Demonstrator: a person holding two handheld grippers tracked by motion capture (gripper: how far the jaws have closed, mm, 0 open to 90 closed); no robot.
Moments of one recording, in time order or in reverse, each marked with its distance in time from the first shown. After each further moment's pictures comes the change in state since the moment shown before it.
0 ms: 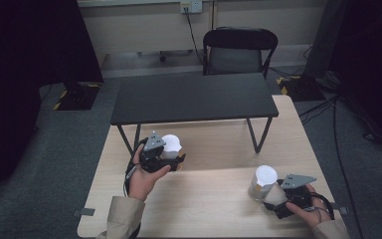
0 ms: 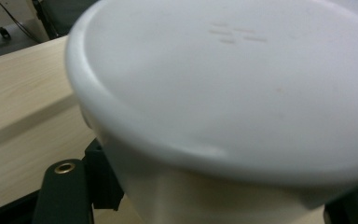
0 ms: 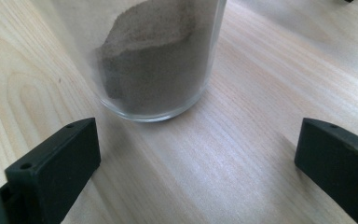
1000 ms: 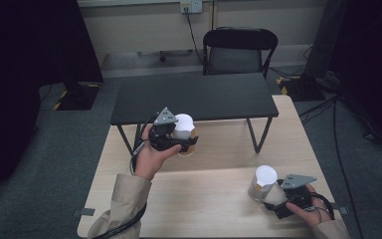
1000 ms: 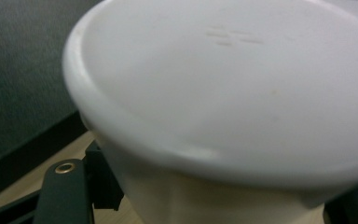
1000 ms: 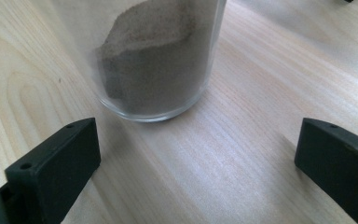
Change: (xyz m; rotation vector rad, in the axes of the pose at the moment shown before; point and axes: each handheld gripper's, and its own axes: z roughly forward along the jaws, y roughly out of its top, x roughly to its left) left arm 0.003 0.080 -0.001 -0.005 -0.084 0.038; right arm 0.000 0.000 0.000 0.000 0.000 0.000
